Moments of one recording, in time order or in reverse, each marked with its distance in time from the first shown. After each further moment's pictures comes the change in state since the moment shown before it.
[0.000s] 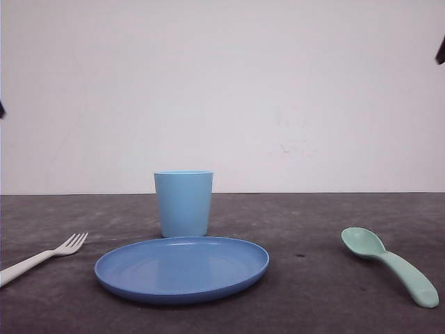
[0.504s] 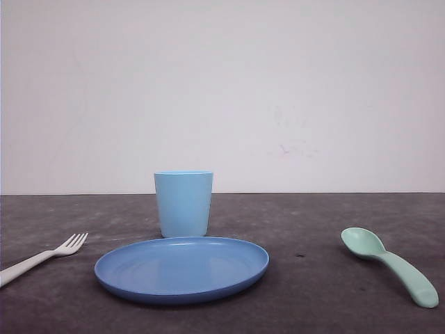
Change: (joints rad) left arm 0.073 -0.541 -0.327 0.225 -0.098 -0.133; right arm -0.116 -0.417 -0.270 0.233 0.054 0.197
